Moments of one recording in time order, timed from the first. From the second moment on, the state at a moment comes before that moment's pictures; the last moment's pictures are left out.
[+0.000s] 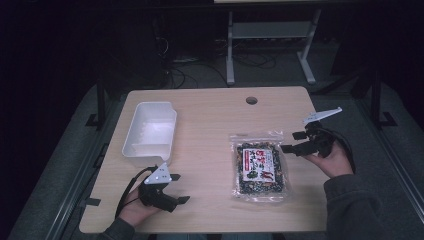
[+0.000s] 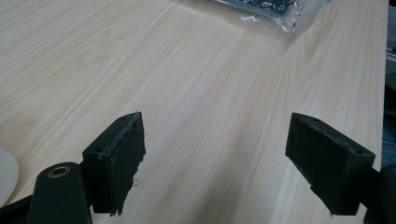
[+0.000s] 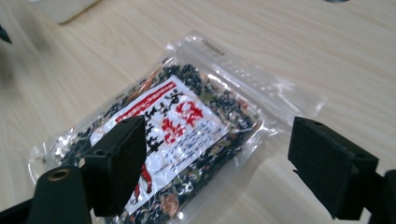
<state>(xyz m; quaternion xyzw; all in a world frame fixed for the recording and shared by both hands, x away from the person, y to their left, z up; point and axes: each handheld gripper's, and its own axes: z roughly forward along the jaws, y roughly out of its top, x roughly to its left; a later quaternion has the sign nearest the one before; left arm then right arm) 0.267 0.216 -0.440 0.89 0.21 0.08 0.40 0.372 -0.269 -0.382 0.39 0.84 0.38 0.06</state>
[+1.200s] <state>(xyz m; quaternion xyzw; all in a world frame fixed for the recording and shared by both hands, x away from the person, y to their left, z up) 0.269 0.215 -0.441 0.89 0.22 0.07 0.40 0.475 -0.264 -0.444 0.51 0.81 0.31 0.00</state>
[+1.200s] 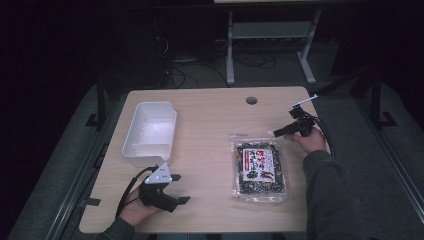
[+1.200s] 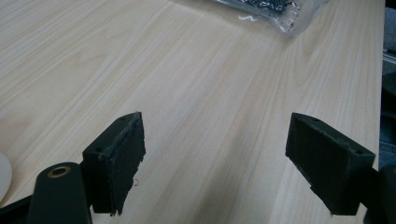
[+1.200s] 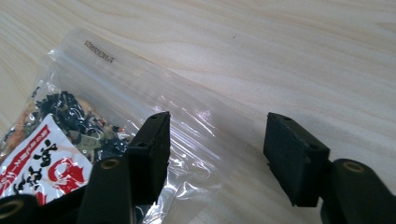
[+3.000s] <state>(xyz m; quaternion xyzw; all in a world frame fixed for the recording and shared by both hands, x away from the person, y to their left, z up) 0.308 0.122 -0.450 0.87 0.23 -0.01 0.43 0.388 -0.272 -0.327 0.35 0.82 0.45 0.08</state>
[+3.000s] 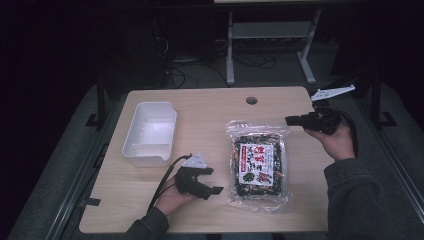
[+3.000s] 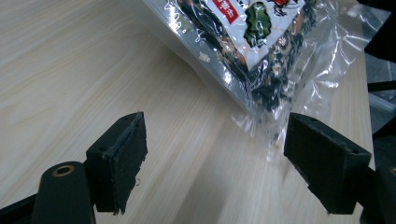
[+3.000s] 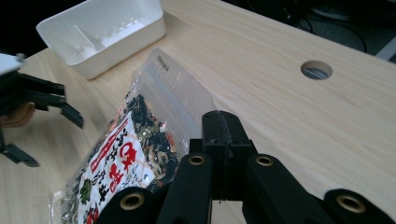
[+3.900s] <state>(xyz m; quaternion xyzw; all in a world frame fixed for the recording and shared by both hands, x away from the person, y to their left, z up) 0.329 0.092 -0.448 0.83 0.21 -0.12 0.50 0.349 -0.271 -0.298 0.30 0.81 0.50 0.11</state>
